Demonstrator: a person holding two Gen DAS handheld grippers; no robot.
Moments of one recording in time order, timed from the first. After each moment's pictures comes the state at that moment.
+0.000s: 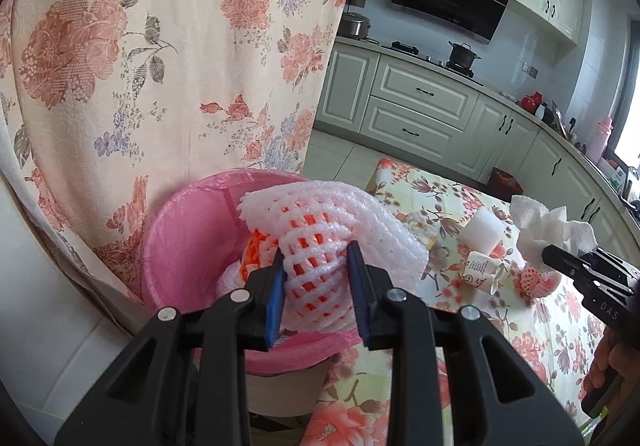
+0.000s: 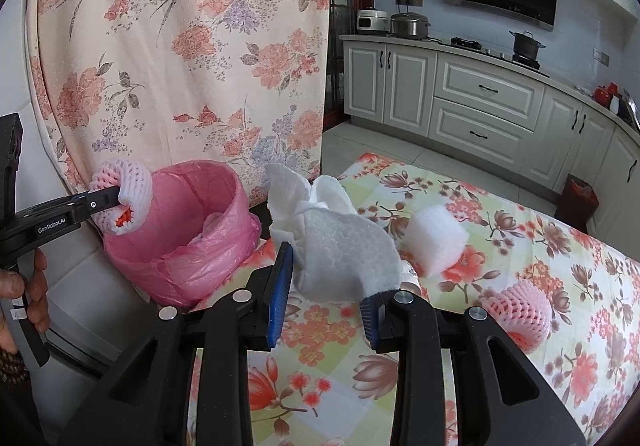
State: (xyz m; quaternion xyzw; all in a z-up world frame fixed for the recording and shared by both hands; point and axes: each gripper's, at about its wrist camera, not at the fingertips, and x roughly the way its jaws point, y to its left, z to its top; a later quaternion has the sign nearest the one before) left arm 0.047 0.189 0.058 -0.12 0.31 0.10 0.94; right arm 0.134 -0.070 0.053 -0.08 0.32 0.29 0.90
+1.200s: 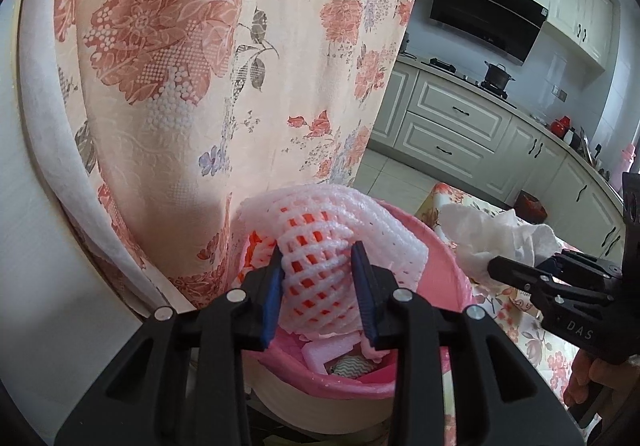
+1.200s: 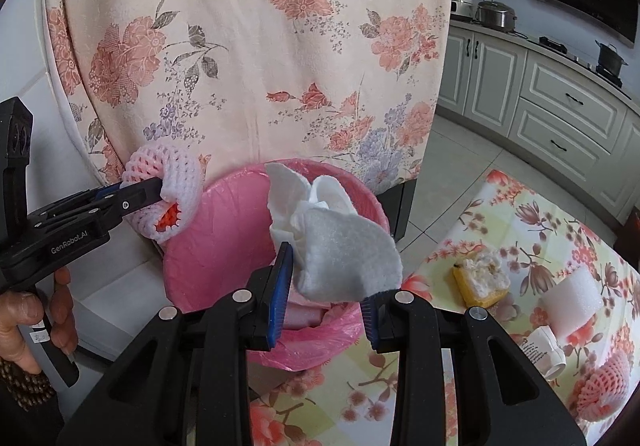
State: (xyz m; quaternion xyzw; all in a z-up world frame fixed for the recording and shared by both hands) left arm 0.036 0.277 0.056 -0.14 0.30 0.15 0.93; right arm 0.147 0.096 0.044 -0.11 0.35 0.40 0.84
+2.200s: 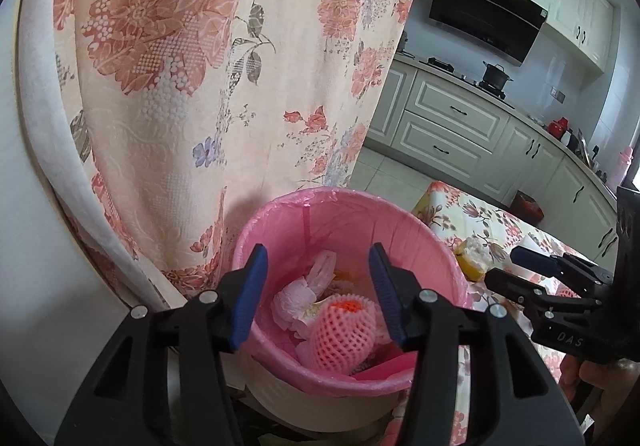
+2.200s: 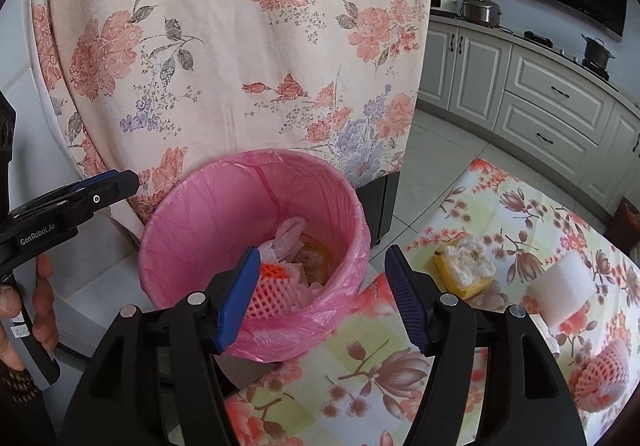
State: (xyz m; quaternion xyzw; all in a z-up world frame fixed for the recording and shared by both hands) left arm 0.035 0.273 0.053 -0.15 0.30 0.14 0.93; right arm 0.154 0.077 0.032 -0.11 0.35 0.37 0.85
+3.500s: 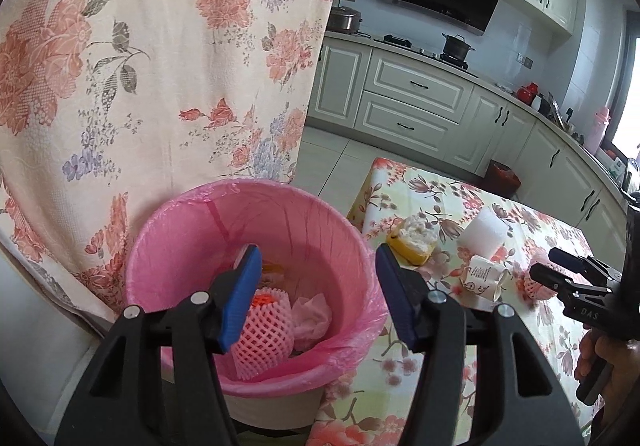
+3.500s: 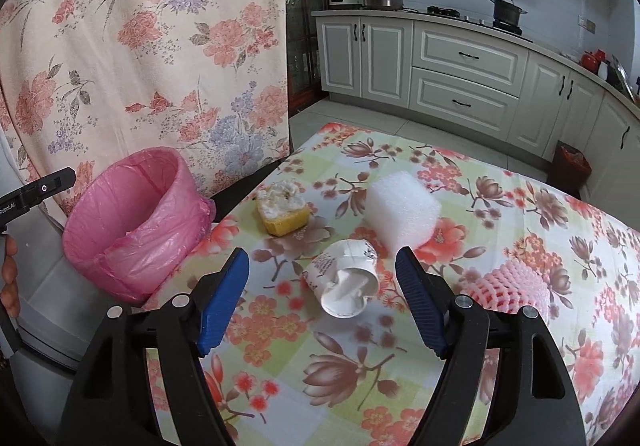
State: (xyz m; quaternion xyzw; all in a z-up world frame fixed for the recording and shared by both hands) left arm 0.078 0.182 0.057 -0.11 0.32 0.08 0.94; right arm 0.184 -0.107 0.014 -0.06 0.36 0.25 0.89
